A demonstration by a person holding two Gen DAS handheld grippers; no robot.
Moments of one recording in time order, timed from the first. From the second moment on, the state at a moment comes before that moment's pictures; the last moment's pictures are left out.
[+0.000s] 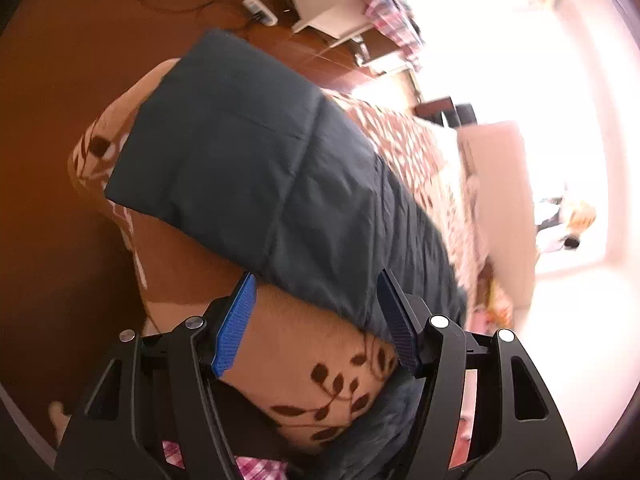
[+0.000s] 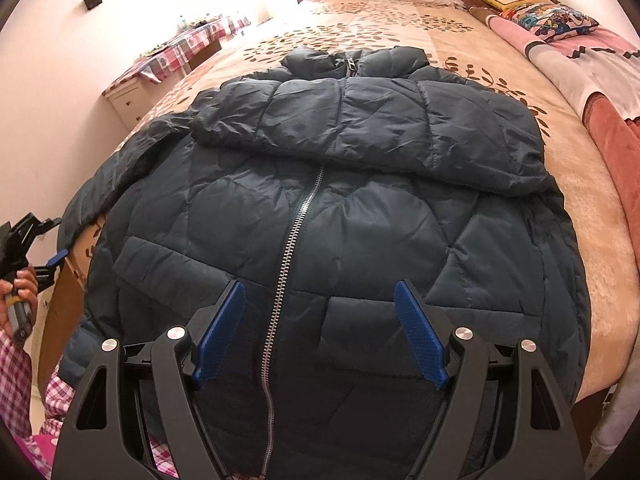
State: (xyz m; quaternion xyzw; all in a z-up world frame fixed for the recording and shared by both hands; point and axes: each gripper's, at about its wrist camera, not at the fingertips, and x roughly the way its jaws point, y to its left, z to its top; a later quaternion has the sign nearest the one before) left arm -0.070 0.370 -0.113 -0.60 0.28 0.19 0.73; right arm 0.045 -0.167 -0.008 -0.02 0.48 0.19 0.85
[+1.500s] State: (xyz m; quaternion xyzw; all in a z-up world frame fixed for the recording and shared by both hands) left arm 0.040 0.155 0.139 -0.20 0.20 -0.07 0.96; right arm 0.050 -0.229 -0.006 0.07 0.45 0.17 0.87
